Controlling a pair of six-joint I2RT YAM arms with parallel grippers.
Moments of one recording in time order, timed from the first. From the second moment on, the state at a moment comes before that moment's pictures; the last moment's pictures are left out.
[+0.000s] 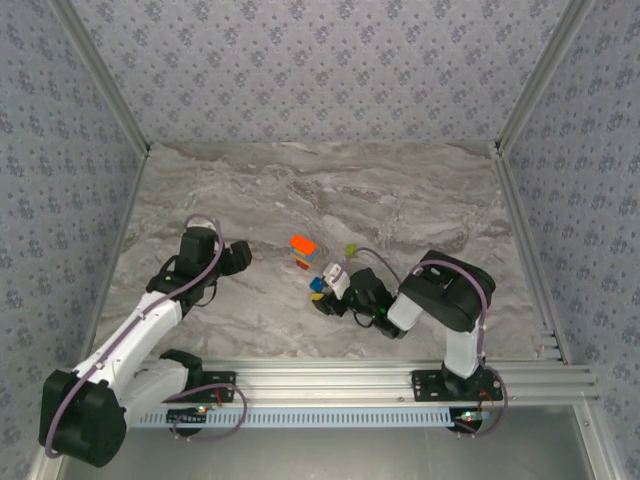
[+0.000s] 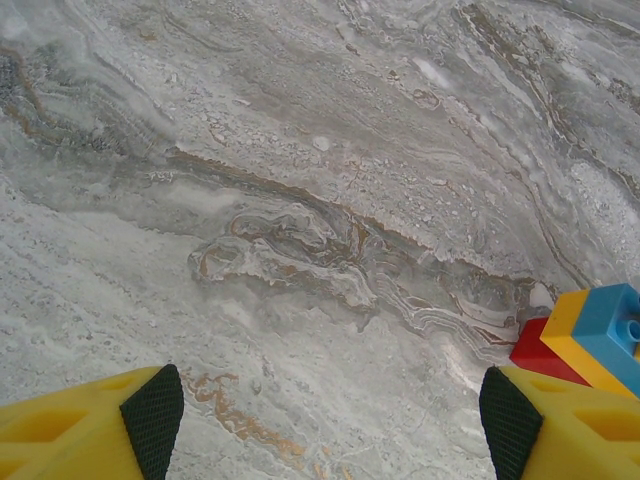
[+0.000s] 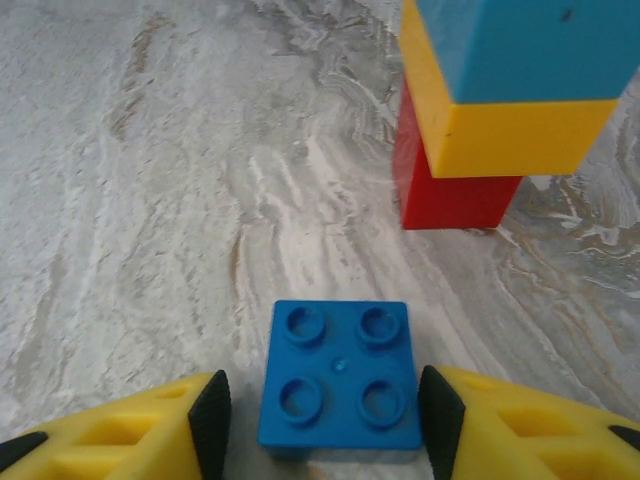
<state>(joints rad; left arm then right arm) -0.33 0.96 0.58 -0.35 -0.07 -0.52 0.85 1.89 0.40 1.05 -0.12 -0.06</state>
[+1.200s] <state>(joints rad) -0.33 0.86 0.54 -0.37 -0.09 -0.50 0.87 1.69 0.40 0.75 -0.12 -0.01</state>
